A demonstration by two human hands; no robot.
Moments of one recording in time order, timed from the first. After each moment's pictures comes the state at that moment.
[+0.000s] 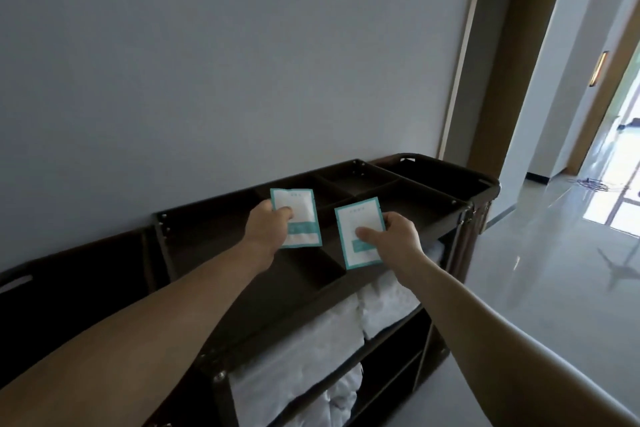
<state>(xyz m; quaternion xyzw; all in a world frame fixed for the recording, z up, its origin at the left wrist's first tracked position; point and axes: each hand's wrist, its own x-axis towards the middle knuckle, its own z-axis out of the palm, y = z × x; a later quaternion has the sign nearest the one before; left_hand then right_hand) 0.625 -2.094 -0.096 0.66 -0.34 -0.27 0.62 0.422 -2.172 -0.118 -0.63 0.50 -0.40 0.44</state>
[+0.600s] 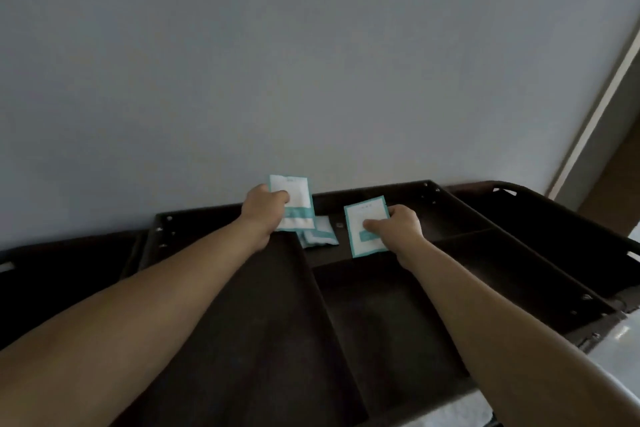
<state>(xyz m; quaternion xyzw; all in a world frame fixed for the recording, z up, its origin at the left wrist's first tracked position) 0.754 -2.252 -0.108 0.72 -0.22 -0.18 0.63 0.578 -2.402 -0.133 -0.72 0.46 -0.29 0.43</state>
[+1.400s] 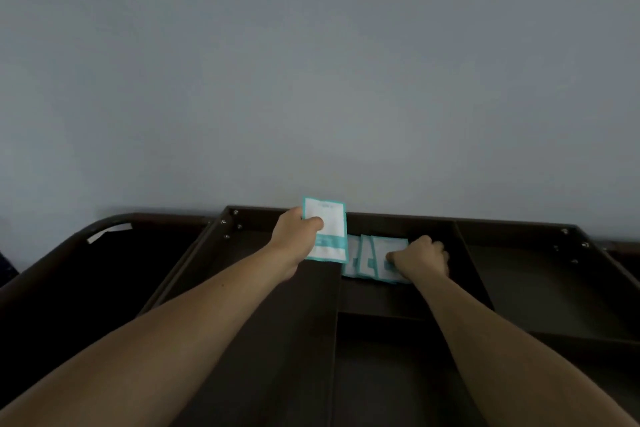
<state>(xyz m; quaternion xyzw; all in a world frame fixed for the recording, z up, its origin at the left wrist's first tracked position) 0.773 -2.274 -0.138 0.78 -0.10 -0.12 0.60 0.703 -2.487 -0.205 -0.85 0.45 -0.04 0.29</state>
